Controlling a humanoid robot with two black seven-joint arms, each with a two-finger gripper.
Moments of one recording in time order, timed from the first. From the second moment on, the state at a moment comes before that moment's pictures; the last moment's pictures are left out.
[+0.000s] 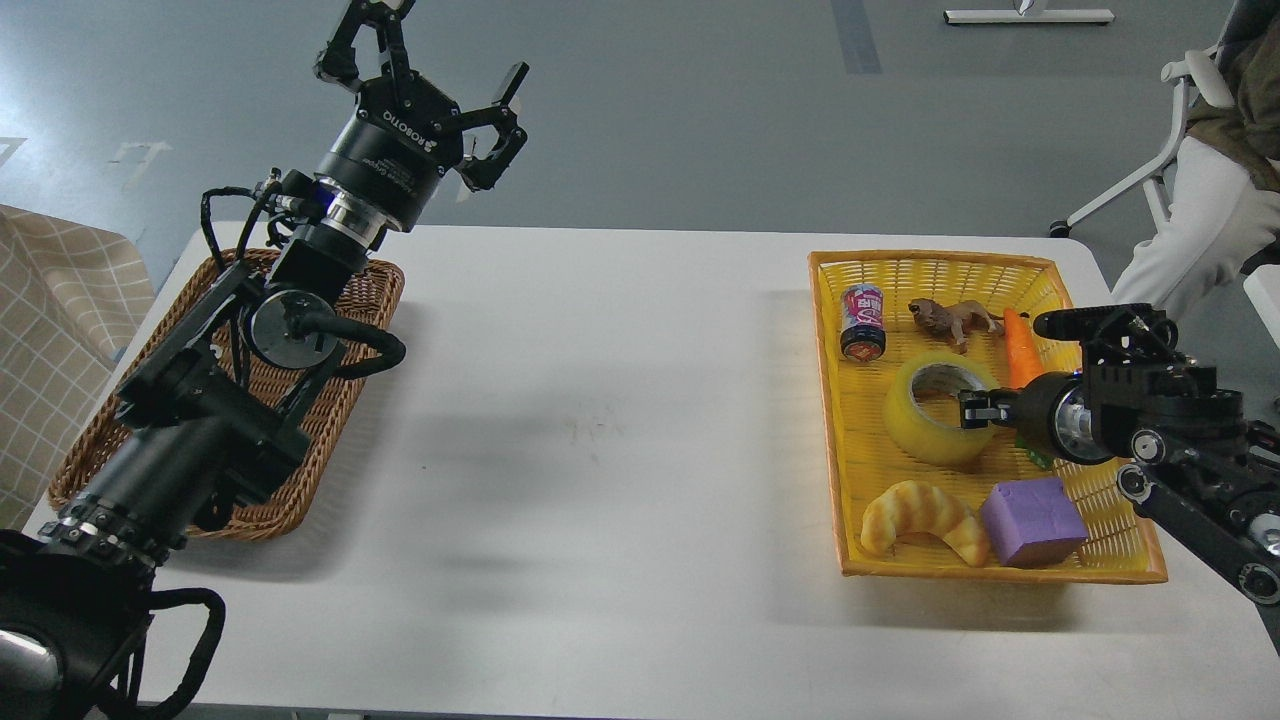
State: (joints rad) left arm -0.65 0.24 -1.13 -1.01 0.21 -0.49 -0.23; right arm 0.66 -0.55 0.60 1.12 -1.81 0.49 -0.23
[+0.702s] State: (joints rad) left arm -0.65 0.24 -1.13 -1.01 0.21 -0.49 -0.23; right arm 0.70 -0.62 0.60 1.24 -1.80 0.49 -0.23
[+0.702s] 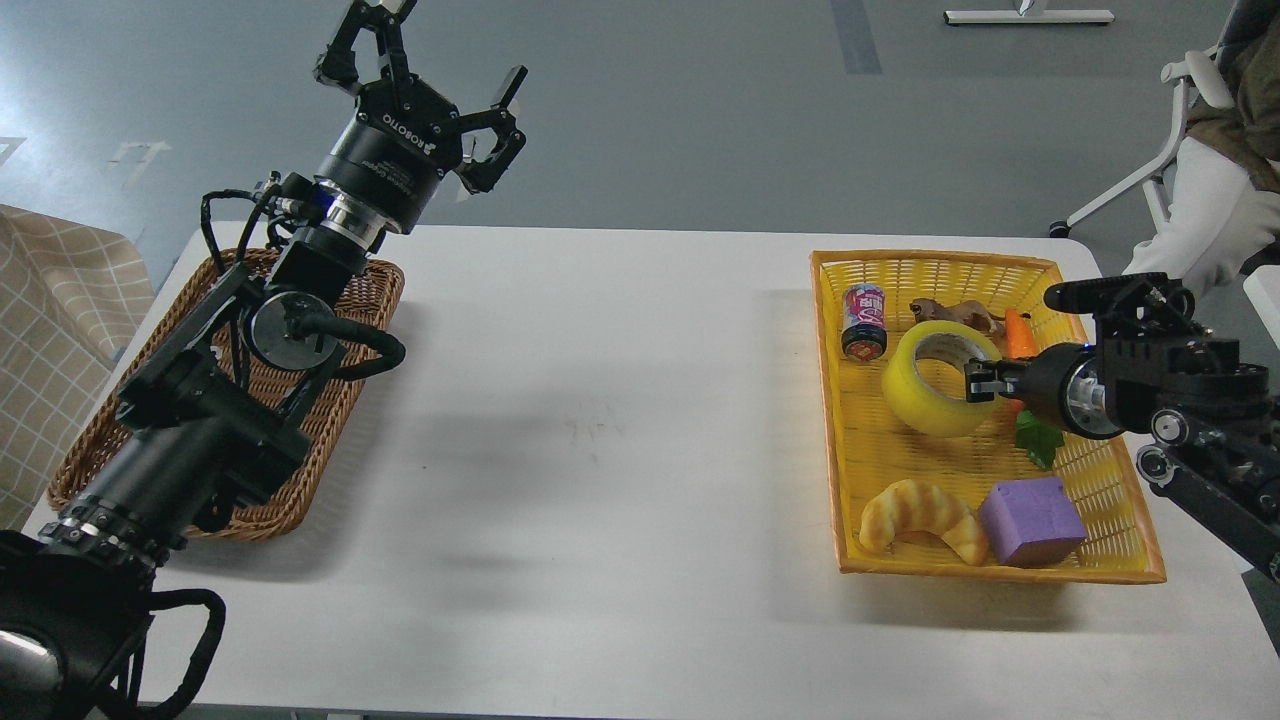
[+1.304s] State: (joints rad) left arm -0.65 0.23 -1.13 -1.01 0.21 -0.49 -0.23; right arm 0.89 -0.56 0.58 1.25 -1.79 0.49 -0.23
